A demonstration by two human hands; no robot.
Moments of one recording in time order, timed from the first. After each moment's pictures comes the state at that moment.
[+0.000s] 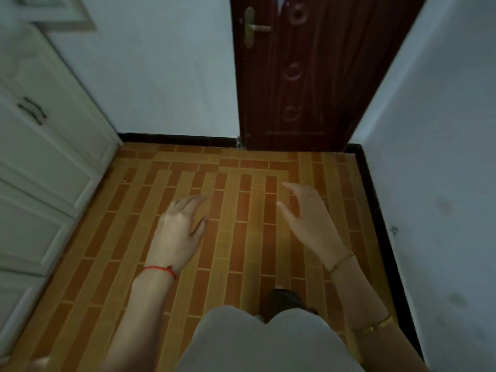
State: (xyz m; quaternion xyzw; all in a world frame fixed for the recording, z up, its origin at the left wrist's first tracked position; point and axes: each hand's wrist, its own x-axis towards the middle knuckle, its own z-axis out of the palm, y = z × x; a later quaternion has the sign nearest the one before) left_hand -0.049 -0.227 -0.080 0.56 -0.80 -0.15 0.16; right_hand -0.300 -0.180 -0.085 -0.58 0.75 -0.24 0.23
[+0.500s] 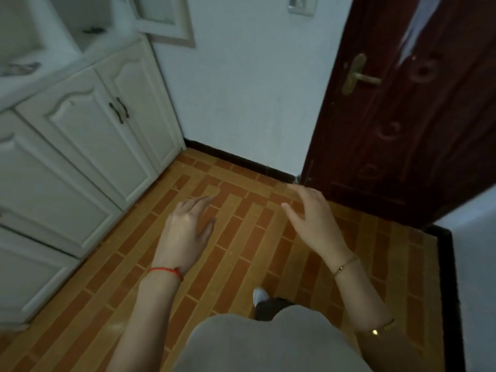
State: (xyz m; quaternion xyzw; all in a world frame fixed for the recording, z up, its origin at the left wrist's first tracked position) left_hand -0.007 -0.457 -0.077 0.67 -0.71 -0.09 0.19; right_hand -0.259 -0.496 -0.078 -0.70 0.62 -0.24 0.25
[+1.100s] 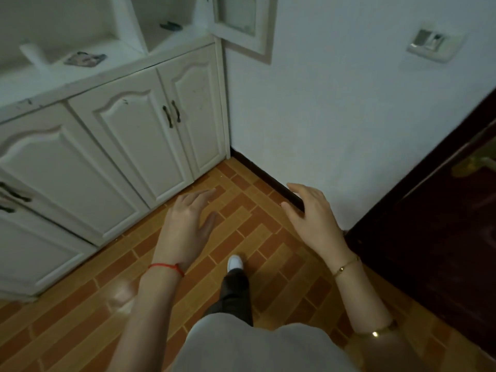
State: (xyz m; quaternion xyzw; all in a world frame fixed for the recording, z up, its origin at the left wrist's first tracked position) left_hand 0.088 -0.698 -0.080 0.77 -0.59 -0.06 0.24; right_hand -0.136 -0.815 -0.089 -0.80 0.49 -0.21 0.27
